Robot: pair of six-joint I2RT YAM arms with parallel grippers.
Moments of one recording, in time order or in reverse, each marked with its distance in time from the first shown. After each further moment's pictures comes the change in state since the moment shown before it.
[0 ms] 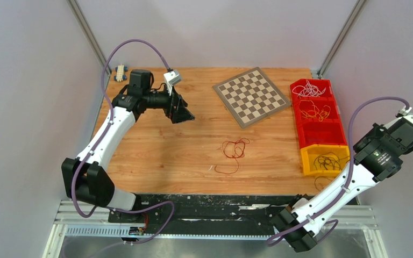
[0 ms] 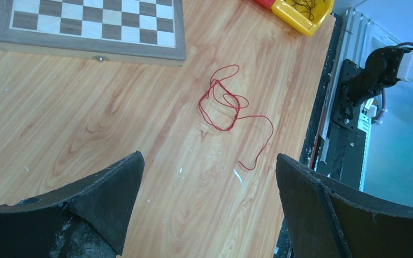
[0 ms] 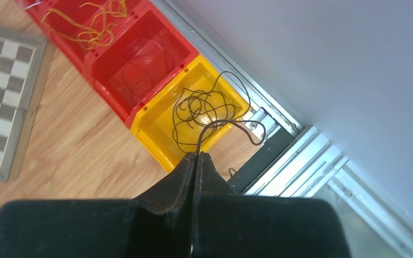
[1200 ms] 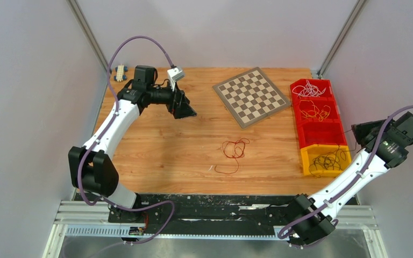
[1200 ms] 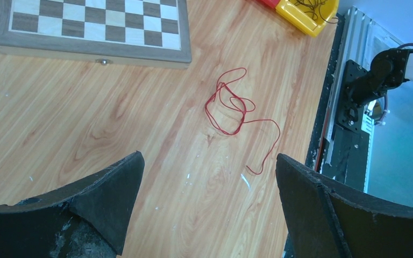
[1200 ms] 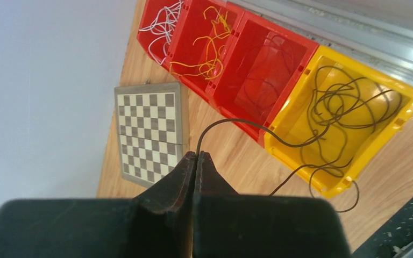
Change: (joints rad) left arm 0.000 0.106 0.073 -0.003 0.017 0.015; right arm 0.001 0.109 -0.116 0.238 -0.204 0.670
